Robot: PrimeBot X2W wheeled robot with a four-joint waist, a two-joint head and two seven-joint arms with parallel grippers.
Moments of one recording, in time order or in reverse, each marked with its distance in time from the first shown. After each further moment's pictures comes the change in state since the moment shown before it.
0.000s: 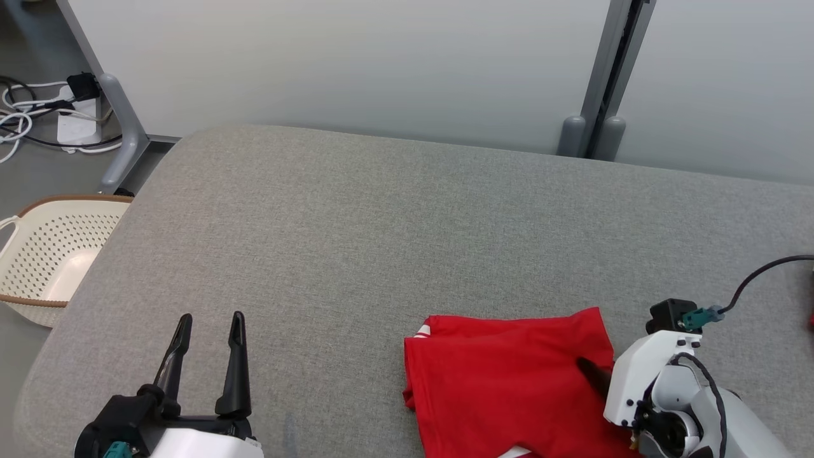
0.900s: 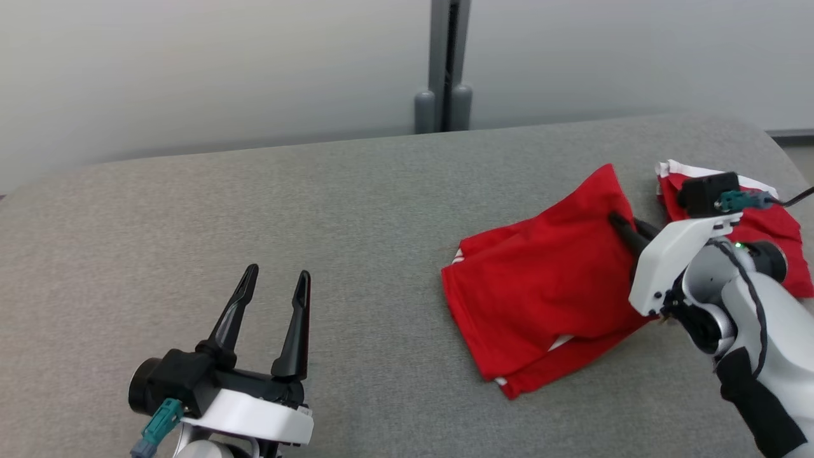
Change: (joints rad) left arm -0.108 0.000 -0.140 -0.011 0.001 -0.023 0.000; right arm -0.220 -0.147 0.187 -0.139 0.011 0.000 -0.194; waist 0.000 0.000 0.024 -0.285
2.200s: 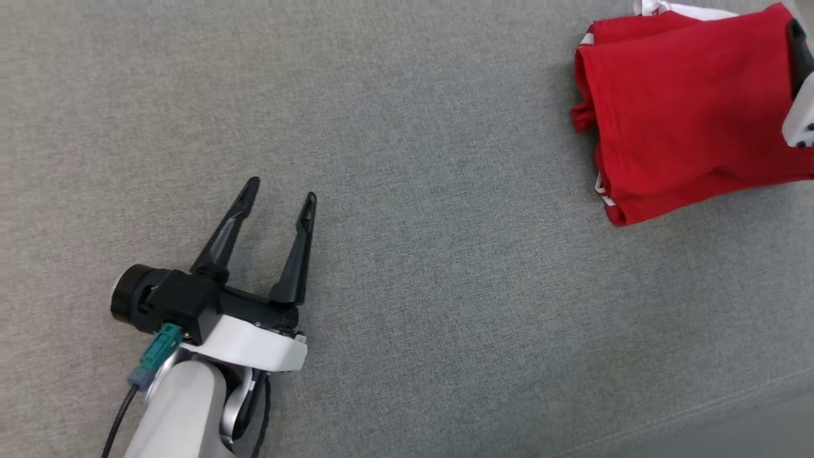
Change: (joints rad) left arm -0.225 0.045 -0.044 0.043 0.080 -0.029 0.000; right arm -0.561 -0.078 -0.158 0.589 -0.318 0.000 -0.308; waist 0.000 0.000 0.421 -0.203
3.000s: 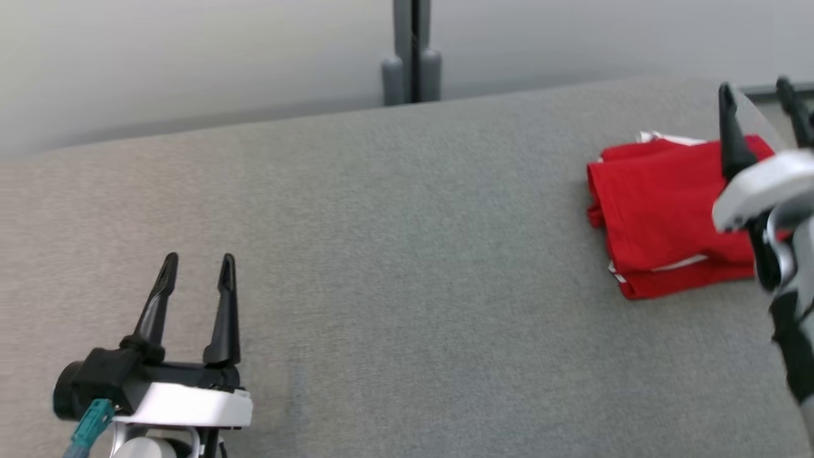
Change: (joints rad) left arm 0.213 -0.026 0.190 -0.066 -0.042 0.027 0.000; right arm 0.358 0.108 -0.238 -0.384 -0.167 0.000 -0.134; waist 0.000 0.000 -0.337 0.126
